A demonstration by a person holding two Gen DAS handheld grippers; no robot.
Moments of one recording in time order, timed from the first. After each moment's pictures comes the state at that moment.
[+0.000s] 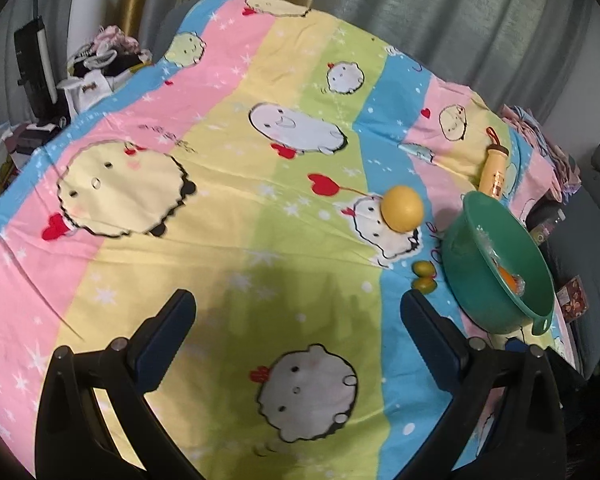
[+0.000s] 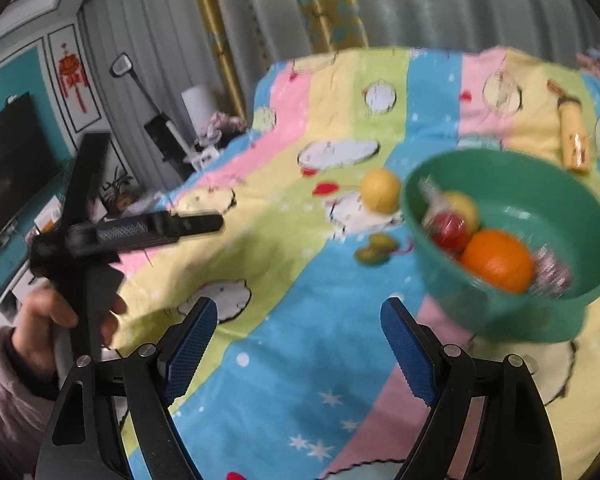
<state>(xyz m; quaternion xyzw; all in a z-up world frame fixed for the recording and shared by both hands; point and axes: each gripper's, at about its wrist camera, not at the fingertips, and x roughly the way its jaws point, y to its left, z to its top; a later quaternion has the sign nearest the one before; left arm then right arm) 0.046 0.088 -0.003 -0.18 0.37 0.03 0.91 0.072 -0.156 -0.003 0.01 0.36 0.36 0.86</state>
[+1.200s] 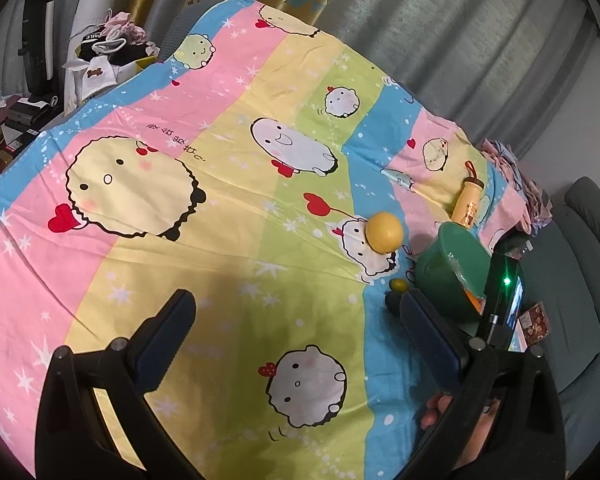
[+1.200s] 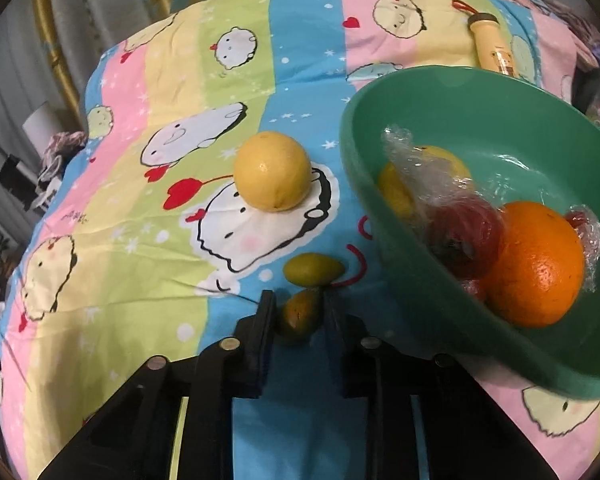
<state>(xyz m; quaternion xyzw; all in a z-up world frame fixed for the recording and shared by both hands) 0.026 0.120 0.009 -0.25 0.35 -0.01 0.90 0.166 -0.104 -0.044 0.06 0.45 0.12 0.88</state>
